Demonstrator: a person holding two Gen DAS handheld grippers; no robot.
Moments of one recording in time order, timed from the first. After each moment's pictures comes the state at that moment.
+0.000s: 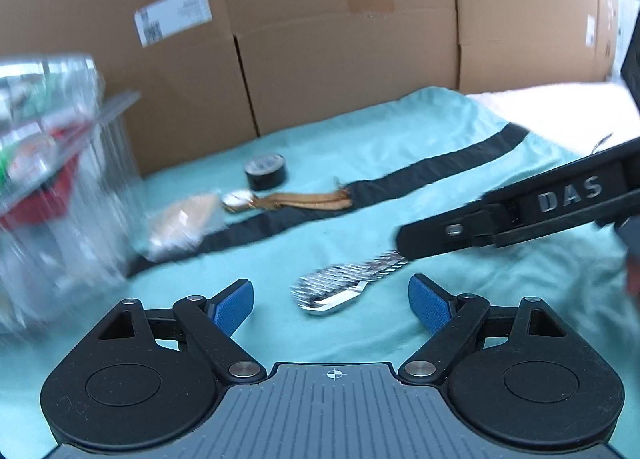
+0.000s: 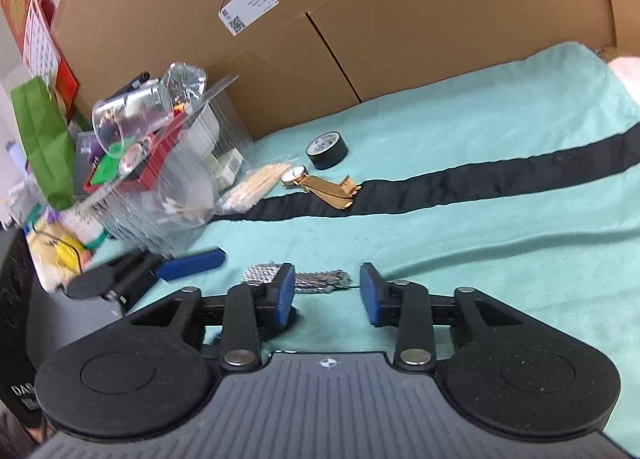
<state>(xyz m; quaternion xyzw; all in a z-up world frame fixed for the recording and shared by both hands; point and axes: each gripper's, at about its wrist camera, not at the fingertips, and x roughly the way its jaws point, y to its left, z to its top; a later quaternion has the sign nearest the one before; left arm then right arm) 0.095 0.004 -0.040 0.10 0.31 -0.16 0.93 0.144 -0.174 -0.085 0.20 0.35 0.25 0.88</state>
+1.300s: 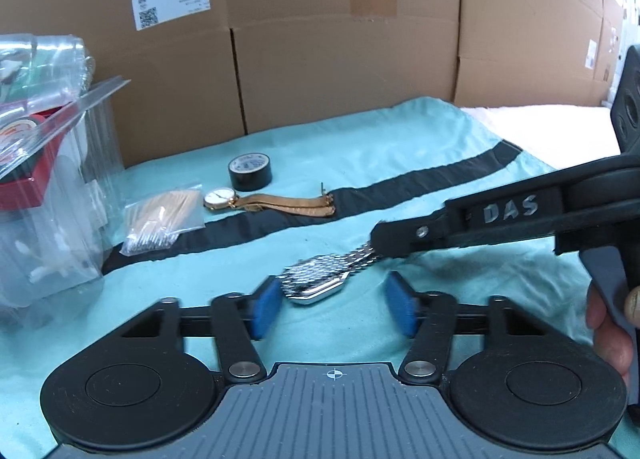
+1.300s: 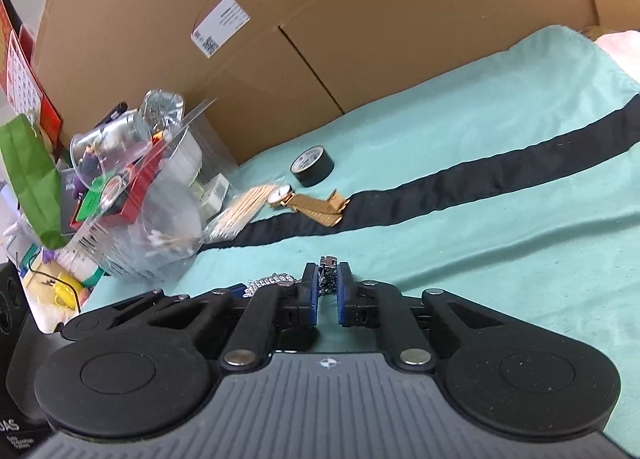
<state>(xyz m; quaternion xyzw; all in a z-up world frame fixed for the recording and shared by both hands) 0.104 0.004 -0.037 0.08 0.31 -0.17 0.93 0.155 -0.178 -0.092 0.24 0.33 0.22 0.89</state>
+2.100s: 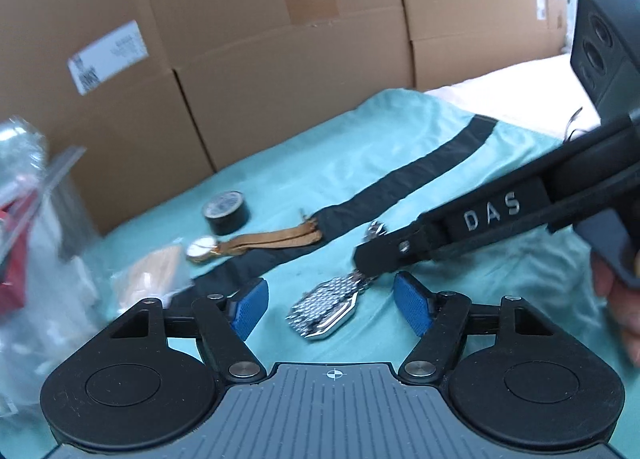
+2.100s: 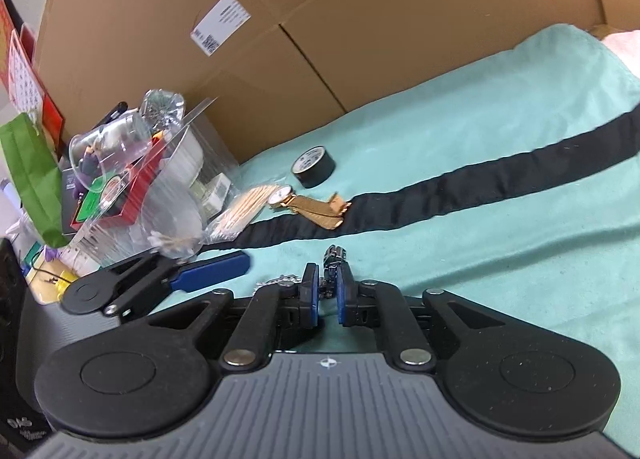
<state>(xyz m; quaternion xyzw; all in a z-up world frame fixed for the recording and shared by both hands) 0.121 -0.007 -0.034 0.18 0.29 -0.23 0.91 0.162 -0.170 -0.092 0.22 0.34 0.23 0.88</state>
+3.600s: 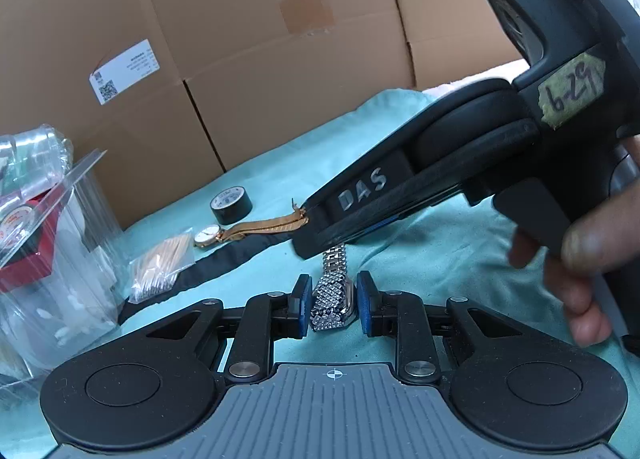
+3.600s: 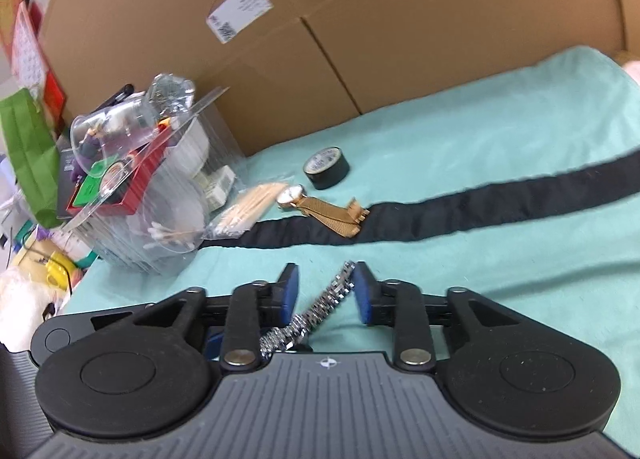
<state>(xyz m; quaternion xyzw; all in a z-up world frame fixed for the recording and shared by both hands) 0.077 -0.025 -0.036 0.20 0.26 -0.19 0.92 0.166 -0.153 -0.083 0.17 0.33 0.24 0.90</state>
